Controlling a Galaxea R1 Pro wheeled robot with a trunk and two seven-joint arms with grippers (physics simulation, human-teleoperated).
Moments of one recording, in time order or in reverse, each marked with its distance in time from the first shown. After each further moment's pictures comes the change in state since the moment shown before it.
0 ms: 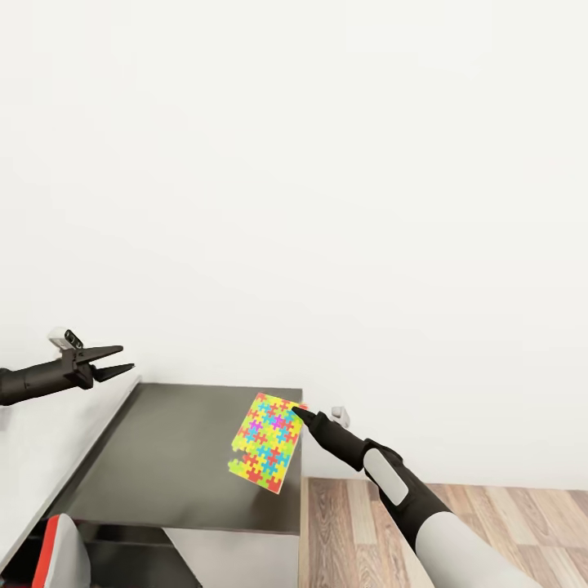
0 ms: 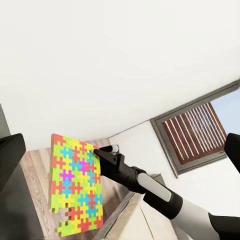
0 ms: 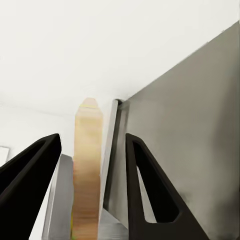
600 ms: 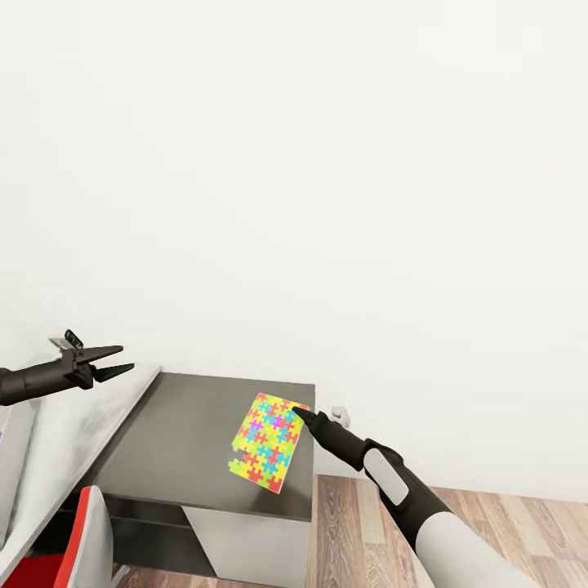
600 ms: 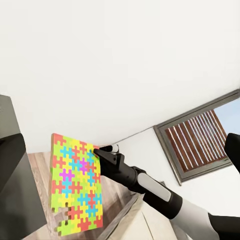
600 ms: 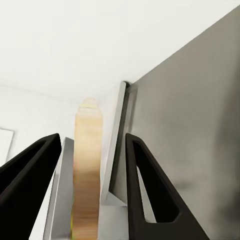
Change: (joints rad) left arm 0.000 0.000 0.000 0.000 0.000 0.002 0.000; right arm 0.000 -0.001 -0.002 0.000 0.000 0.000 0.000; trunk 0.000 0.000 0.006
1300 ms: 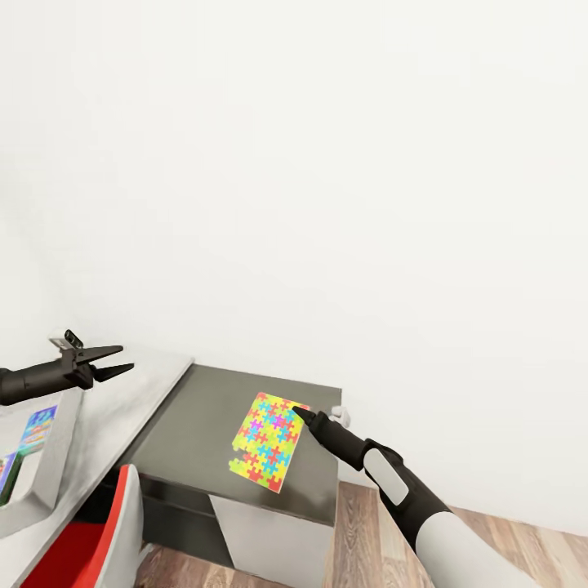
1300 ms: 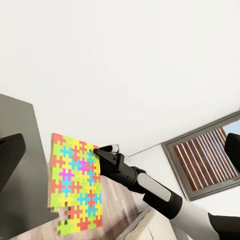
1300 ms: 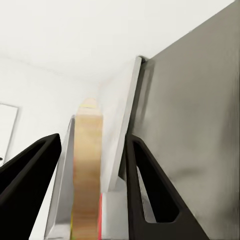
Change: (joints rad) left arm 0.000 0.000 0.001 0.000 0.000 -0.002 -0.001; right arm 0.000 -0.001 0.001 0.000 0.000 -0.007 0.000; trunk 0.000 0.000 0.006
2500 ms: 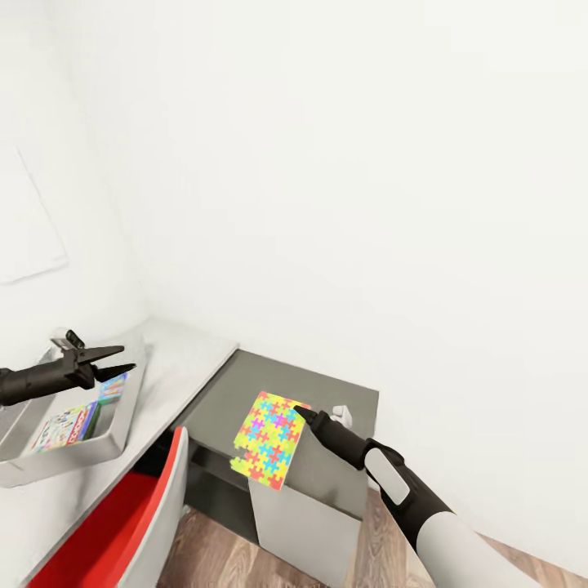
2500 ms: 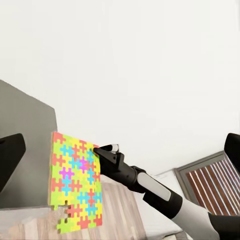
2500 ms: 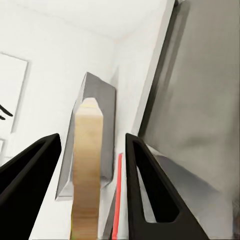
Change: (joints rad) left arm 0.000 -0.004 -0.001 0.000 0.000 -0.005 0.000; right arm 0.000 -0.002 -0.009 0.000 0.000 0.001 0.000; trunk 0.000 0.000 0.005
